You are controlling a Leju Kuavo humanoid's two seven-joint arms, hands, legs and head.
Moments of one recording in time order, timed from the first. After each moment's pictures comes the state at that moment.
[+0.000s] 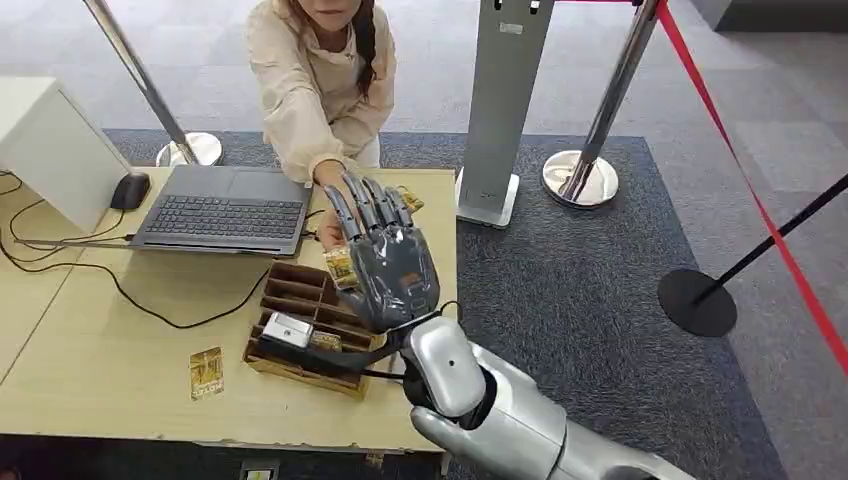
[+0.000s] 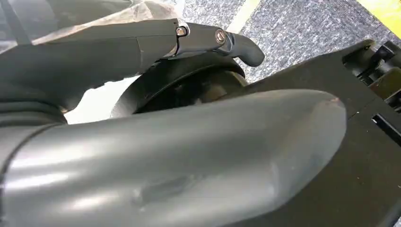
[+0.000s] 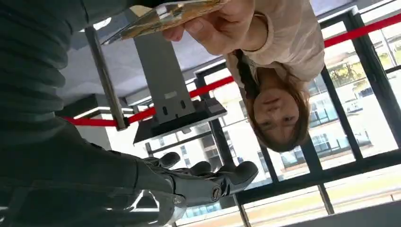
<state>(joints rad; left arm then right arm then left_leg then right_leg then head) -0.18 -0.10 -1.32 -0.19 0.67 0.18 0.38 -0.57 0.05 1.01 -1.43 1.19 -0.33 0.53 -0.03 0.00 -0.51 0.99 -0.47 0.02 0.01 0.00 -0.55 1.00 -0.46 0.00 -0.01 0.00</state>
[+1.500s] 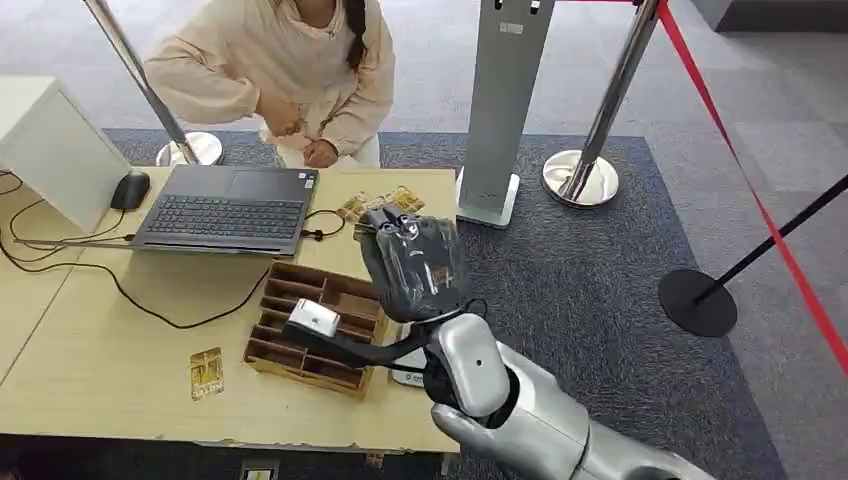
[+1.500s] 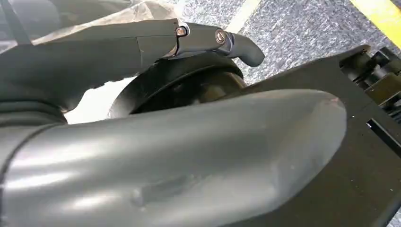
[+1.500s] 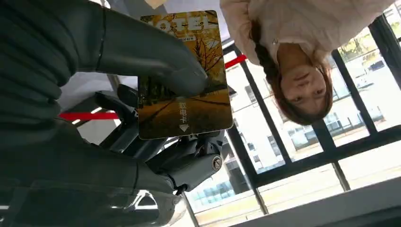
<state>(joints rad) -0.17 -0.10 -1.32 -0.19 0.69 0.20 0.34 -0.55 -0.03 0.98 -1.55 1.21 -0.39 0.59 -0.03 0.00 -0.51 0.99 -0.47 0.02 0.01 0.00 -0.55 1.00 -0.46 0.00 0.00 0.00</state>
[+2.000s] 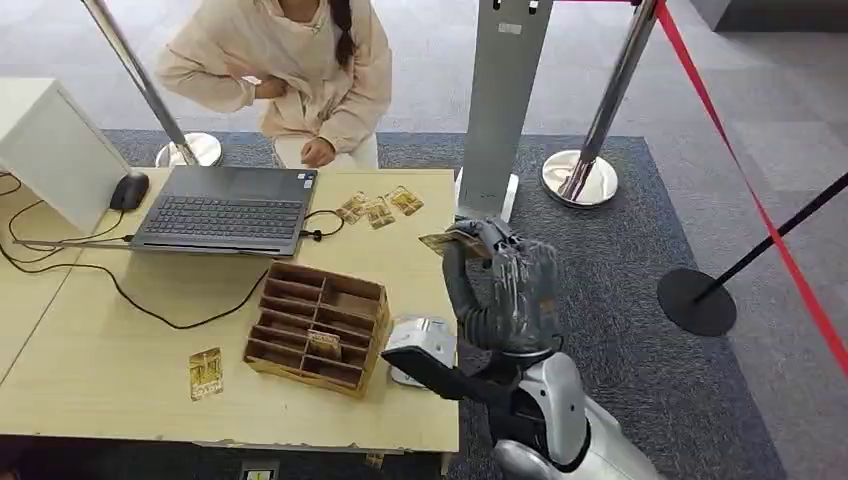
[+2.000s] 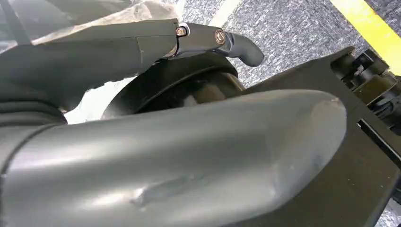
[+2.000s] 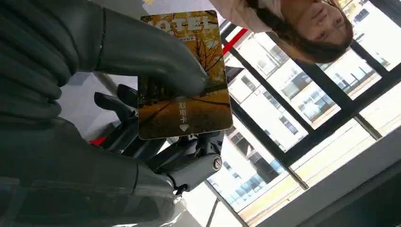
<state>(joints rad) -0.15 -0.07 -1.31 -0.18 0.73 0.17 0.23 -0.33 -0.18 0.85 -1.83 1.12 -0.61 0.53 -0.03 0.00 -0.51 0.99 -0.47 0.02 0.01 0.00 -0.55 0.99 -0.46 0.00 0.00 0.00</state>
